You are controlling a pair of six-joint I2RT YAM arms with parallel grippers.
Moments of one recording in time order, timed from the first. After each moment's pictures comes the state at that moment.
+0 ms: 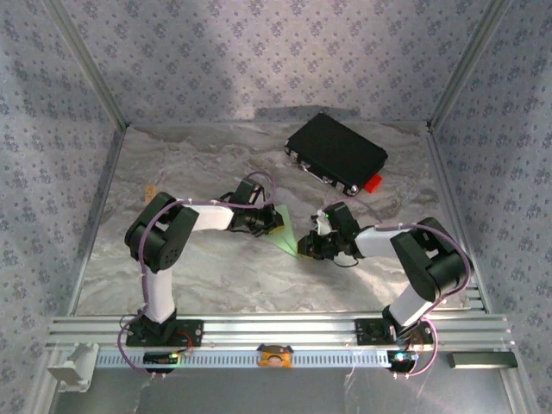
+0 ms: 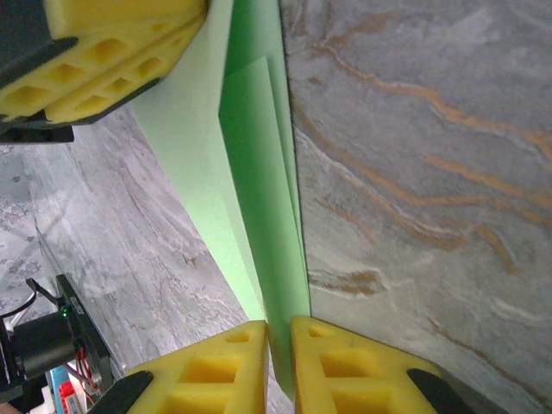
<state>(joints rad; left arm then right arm) -0.62 1.93 1.00 0.02 0.50 -0.98 0.51 1.61 0.56 0.10 -0.64 0.69</state>
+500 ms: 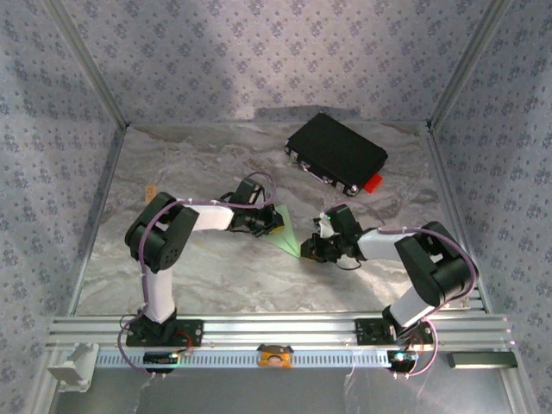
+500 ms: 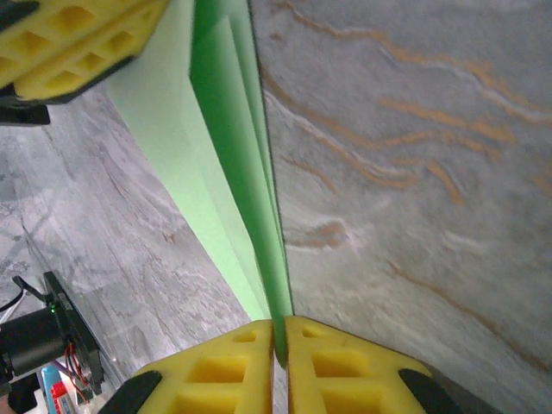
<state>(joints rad) -0.62 1.93 1.00 0.02 0.51 -0.98 0.51 1.56 0.53 0.05 -0.62 0.69</state>
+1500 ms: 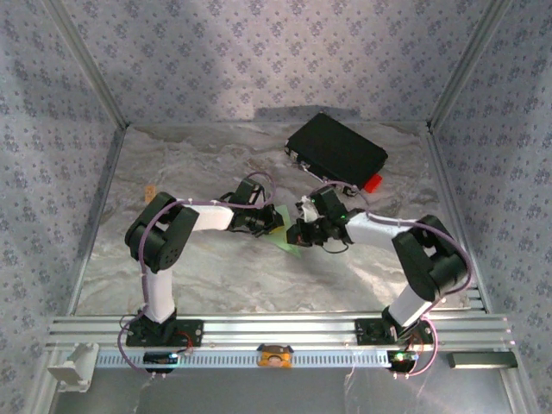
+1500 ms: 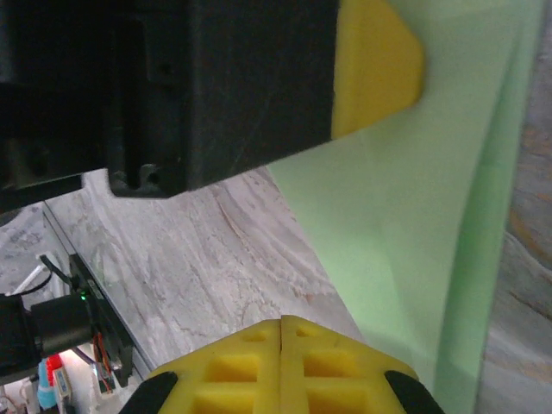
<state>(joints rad) -0.62 1.93 1.00 0.02 0.51 -0.98 0.58 1.64 0.80 -0.12 -0.62 0.60</state>
